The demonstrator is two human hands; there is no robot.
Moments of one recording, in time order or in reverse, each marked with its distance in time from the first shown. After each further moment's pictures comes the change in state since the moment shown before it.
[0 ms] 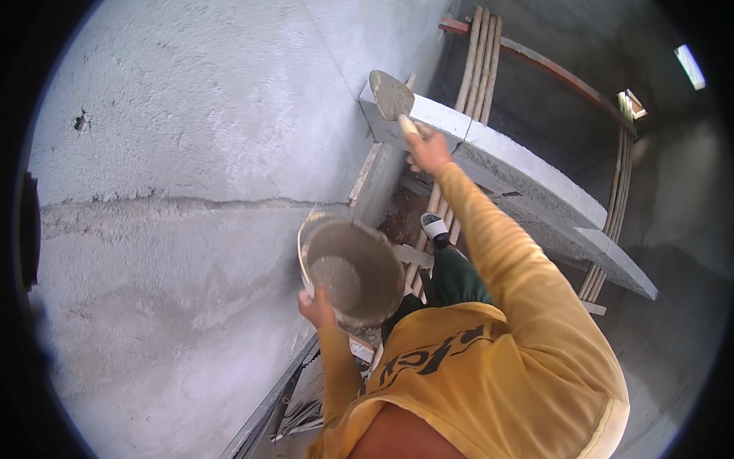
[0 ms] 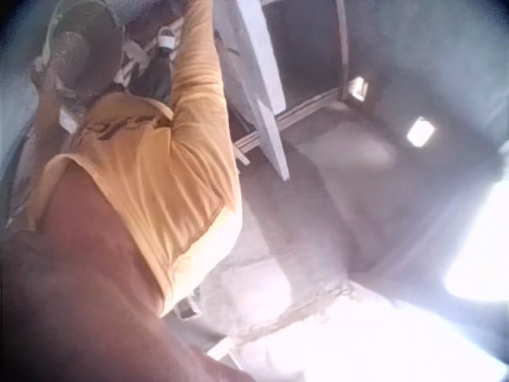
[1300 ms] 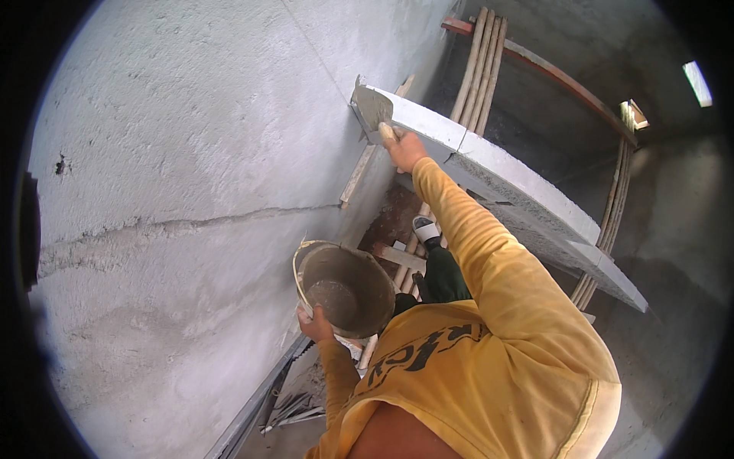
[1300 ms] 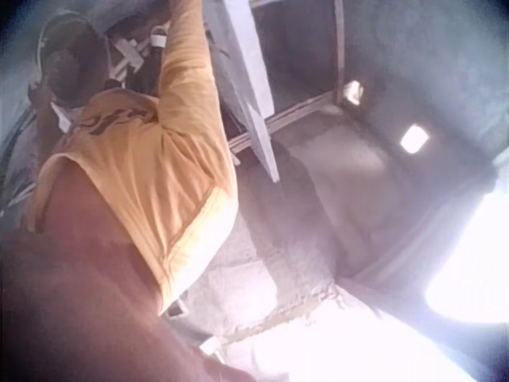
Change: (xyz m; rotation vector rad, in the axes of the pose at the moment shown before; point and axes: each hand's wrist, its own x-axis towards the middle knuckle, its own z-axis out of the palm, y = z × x) left_hand -0.039 0.009 0.011 0.027 0.139 -0.109; right_hand 0.059 0.007 0.008 -0.262 -0.105 -0.068
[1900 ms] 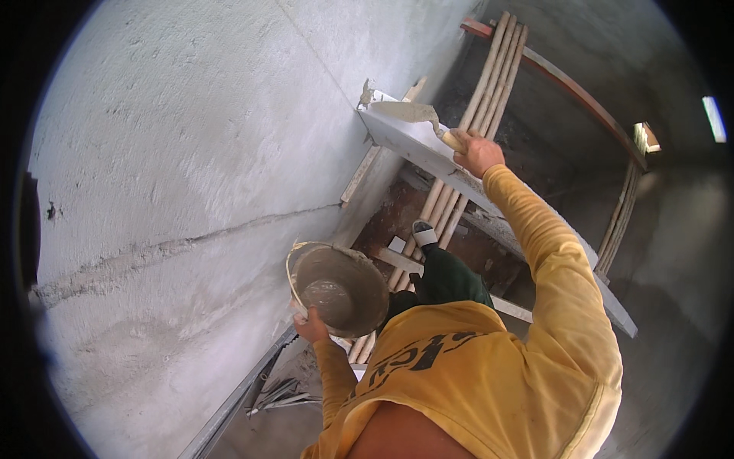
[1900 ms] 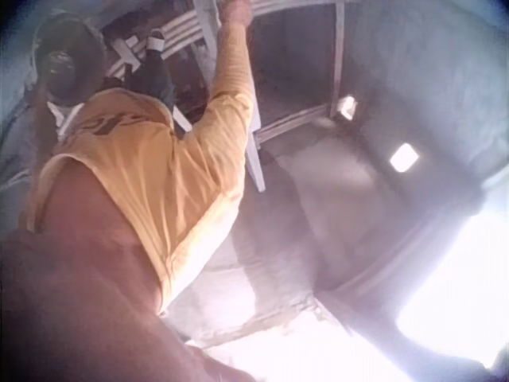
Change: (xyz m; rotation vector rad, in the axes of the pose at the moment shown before) left_hand -0.003 -0.010 0.021 -0.016 0.116 -0.080; right_hand 0.015 0.025 -0.135 -0.973 0.022 -0.267
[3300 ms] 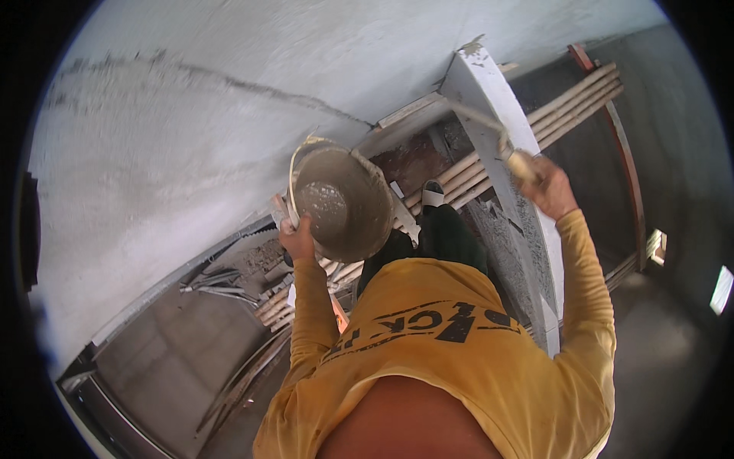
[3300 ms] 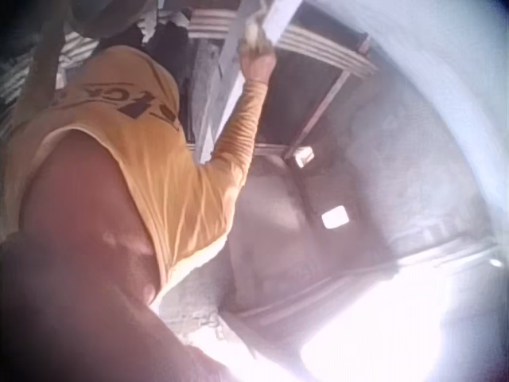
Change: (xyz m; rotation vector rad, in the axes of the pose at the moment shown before) left_hand -0.007 0.001 -0.007 -0.061 0.132 0.005; right_hand -0.047 -0.028 -0.048 0.318 -0.318 -0.392
